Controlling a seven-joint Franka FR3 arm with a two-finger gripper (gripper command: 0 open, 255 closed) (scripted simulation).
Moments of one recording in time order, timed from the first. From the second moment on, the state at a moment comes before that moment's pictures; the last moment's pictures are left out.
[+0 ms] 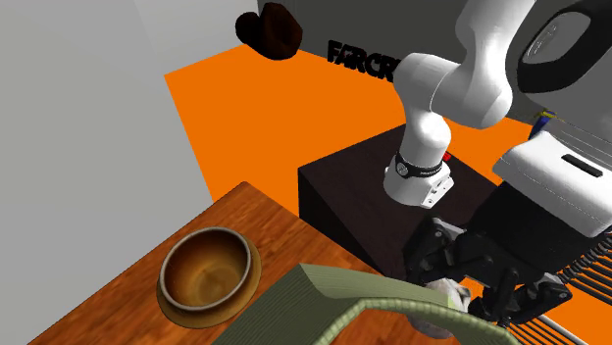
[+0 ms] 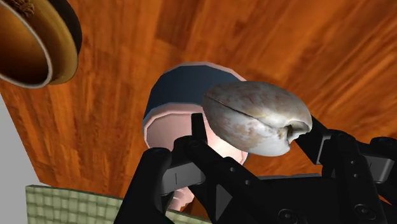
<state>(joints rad) 0.16 -0.52 0.60 -2.53 -0.02 2.41 0.02</state>
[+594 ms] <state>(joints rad) 0.11 -0.49 0.47 -2.51 -0.04 2.44 -0.13</state>
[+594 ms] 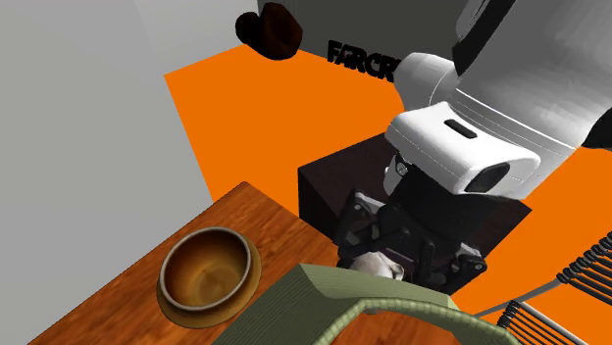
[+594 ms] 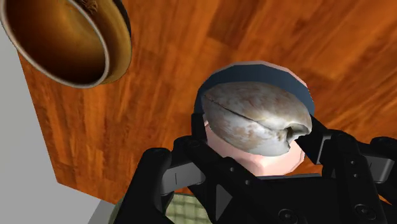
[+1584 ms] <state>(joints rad) -0.03 -0.23 0.22 -2.33 -0.08 2.53 -0.47</state>
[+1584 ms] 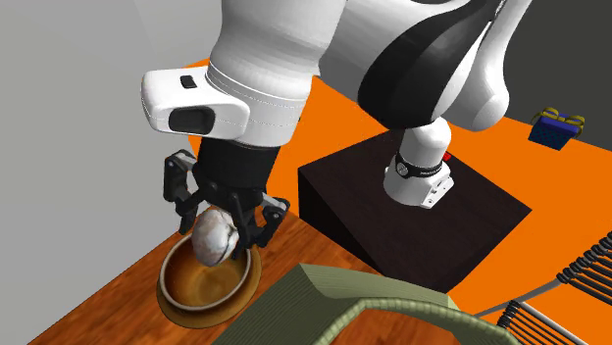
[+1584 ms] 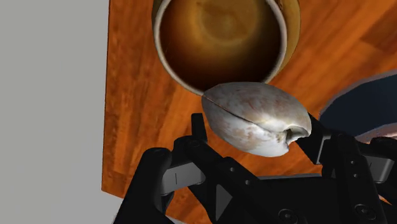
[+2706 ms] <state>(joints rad) -0.06 -0.06 0.19 -2.35 -0.14 2.72 -0.49</state>
